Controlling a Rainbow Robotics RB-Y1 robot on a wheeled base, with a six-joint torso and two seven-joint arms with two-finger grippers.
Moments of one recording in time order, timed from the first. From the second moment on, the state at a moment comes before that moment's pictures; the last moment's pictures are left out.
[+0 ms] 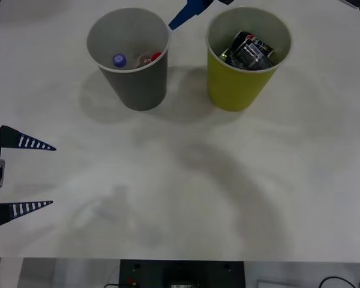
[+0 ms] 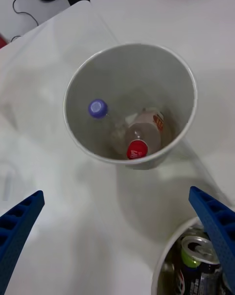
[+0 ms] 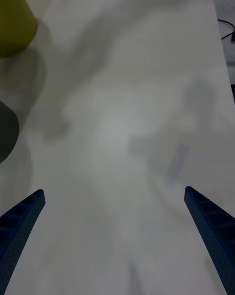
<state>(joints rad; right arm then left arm) -1.53 -0.80 0.79 -1.15 1.40 -1.25 -1.12 0.26 1.13 0.26 -2.01 -1.31 -1.13 -0.09</state>
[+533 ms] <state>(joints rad) -1.18 -1.08 0.57 -1.59 1.38 -1.25 -1.08 0.26 1.13 0.26 -2.01 -1.31 -1.13 -0.09</state>
